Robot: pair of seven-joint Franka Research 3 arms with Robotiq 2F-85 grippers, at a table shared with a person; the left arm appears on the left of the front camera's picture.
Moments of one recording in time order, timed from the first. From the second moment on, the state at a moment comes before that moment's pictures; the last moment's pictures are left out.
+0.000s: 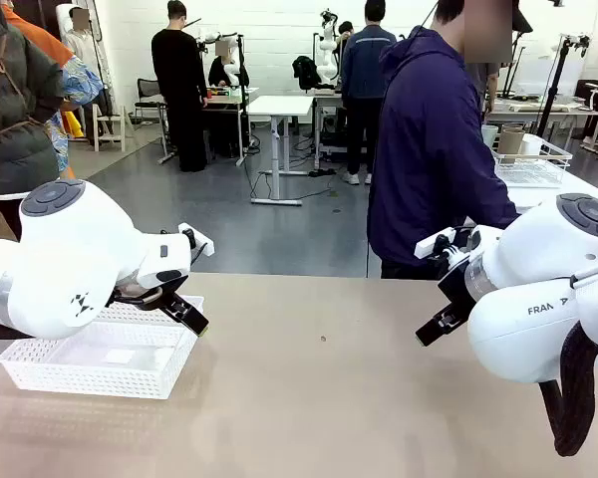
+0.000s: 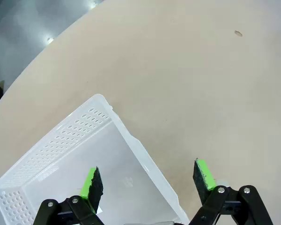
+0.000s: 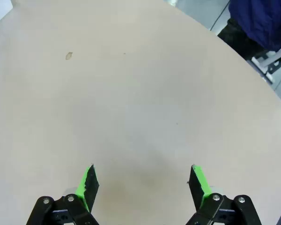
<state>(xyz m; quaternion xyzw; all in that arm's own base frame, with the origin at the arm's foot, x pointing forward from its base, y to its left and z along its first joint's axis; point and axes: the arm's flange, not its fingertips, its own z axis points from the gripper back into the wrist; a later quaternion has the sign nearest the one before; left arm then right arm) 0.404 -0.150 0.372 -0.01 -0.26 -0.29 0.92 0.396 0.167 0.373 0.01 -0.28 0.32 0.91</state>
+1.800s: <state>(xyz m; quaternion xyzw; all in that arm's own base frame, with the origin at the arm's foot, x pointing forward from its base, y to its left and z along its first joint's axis) 0.393 -0.159 0.404 -0.01 -0.27 -0.31 0.91 0.390 0.175 0.393 0.00 -0.29 0.33 0.90</state>
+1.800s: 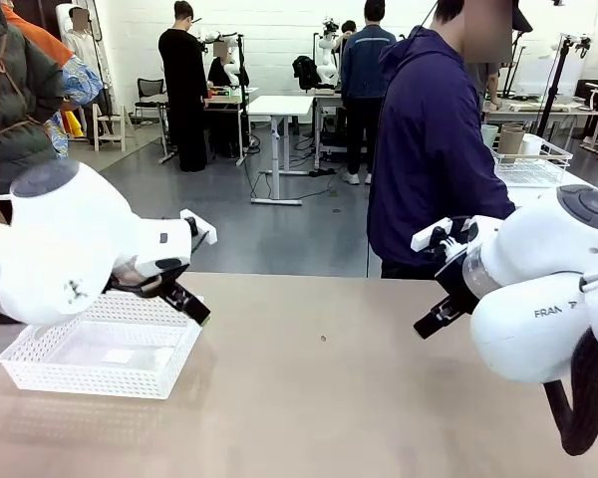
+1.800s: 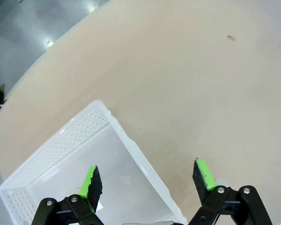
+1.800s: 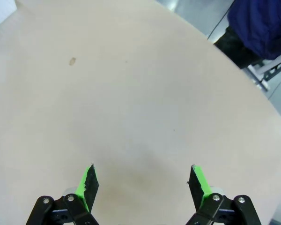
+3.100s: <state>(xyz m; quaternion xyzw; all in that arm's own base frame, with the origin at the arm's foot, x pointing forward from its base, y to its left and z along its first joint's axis) 0.244 -0.119 0.561 -0.02 -0.21 -0.34 0.92 0.301 0.198 0.501 -0.05 -0.29 0.29 0.91</state>
